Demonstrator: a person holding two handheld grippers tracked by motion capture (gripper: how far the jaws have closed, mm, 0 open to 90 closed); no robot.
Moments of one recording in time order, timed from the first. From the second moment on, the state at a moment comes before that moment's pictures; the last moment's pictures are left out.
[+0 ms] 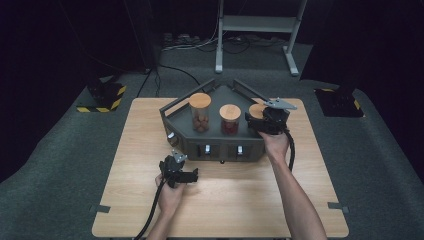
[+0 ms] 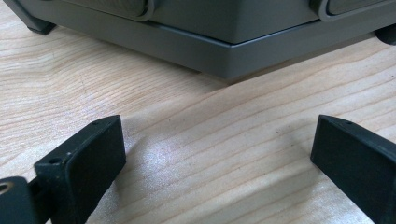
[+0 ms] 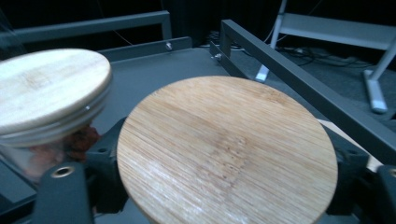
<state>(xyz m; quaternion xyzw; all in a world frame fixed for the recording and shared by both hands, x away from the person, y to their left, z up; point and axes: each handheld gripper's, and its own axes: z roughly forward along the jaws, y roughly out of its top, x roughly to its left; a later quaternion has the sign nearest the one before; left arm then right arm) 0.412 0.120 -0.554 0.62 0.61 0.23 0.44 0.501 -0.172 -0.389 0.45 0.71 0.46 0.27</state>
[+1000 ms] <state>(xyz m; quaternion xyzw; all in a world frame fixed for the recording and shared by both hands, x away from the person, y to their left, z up) 0.412 0.120 -0.554 0.62 0.61 0.23 0.44 0.492 -0.183 -0.377 0.46 0.71 0.48 0.23</state>
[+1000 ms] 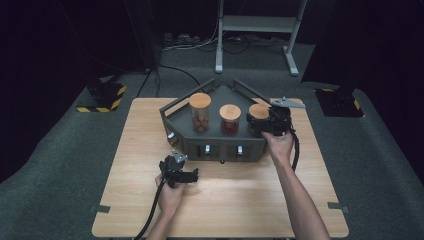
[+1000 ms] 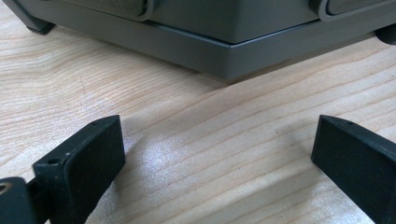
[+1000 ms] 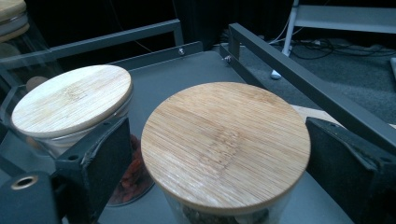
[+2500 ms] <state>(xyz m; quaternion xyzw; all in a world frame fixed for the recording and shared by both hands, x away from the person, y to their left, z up) 0.412 0.120 -0.554 0.62 0.61 0.23 0.44 0.463 -0.201 -0.374 0.44 0.71 0.50 0.24</state>
